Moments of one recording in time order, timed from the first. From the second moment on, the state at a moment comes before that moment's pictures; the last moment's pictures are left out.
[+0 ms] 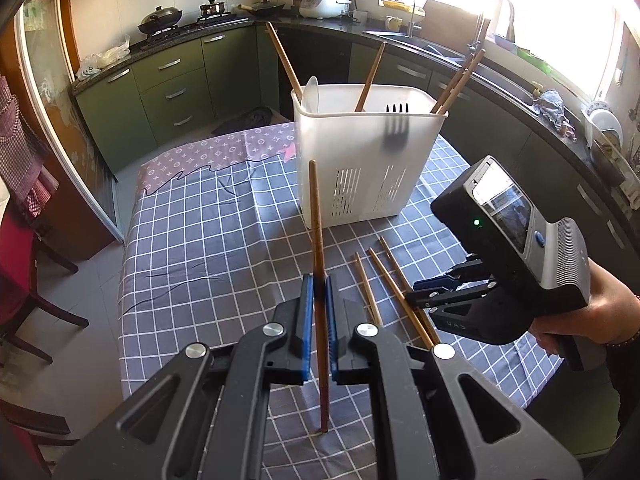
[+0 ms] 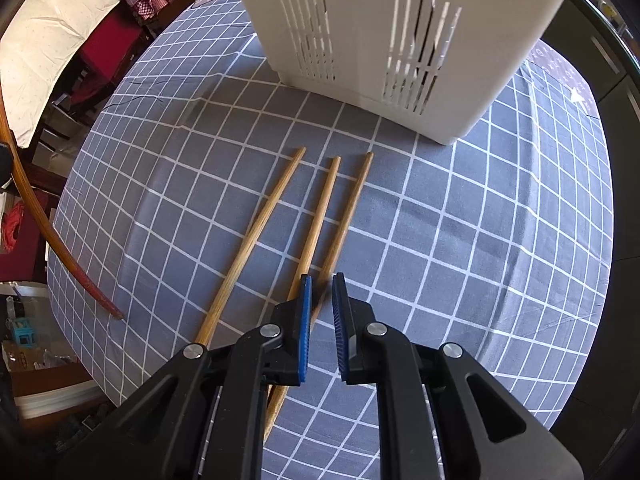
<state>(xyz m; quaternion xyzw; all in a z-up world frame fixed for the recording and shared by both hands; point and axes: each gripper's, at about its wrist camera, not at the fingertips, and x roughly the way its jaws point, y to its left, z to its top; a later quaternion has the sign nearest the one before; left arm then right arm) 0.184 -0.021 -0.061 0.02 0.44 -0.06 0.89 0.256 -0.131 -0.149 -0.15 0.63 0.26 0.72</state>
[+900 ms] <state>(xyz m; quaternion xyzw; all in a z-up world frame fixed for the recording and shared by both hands) 0.163 -0.025 -0.030 0.03 0.42 -0.07 0.90 0.174 -0.224 -0.018 -0.05 0.46 0.30 0.83</state>
